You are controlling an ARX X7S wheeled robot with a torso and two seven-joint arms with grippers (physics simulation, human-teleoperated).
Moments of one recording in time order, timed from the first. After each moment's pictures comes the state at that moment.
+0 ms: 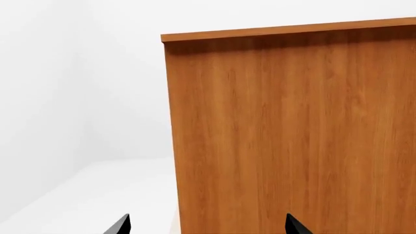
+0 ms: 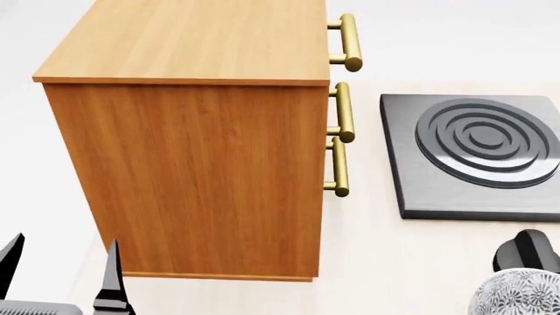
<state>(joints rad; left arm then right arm) -0.05 -0.29 0.25 0.45 -0.18 -0.24 -0.34 -0.07 0.63 -0.07 -1.02 0.15 1.32 0.31</state>
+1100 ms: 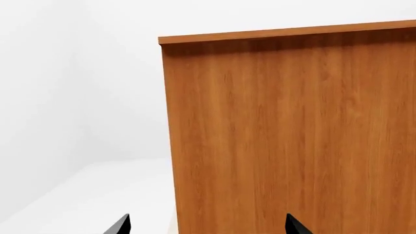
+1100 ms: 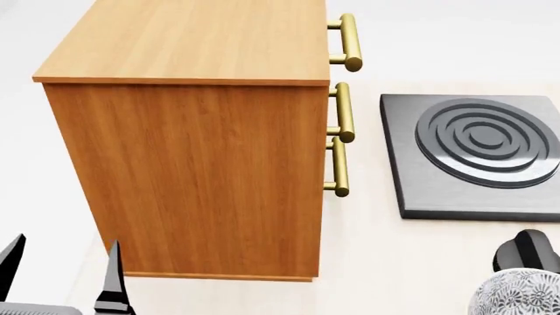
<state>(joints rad) -0.05 -0.30 0.27 0.46 -0.19 -0.24 -0.36 -0.09 0.64 -0.11 -0.90 0.14 1.20 0.34</state>
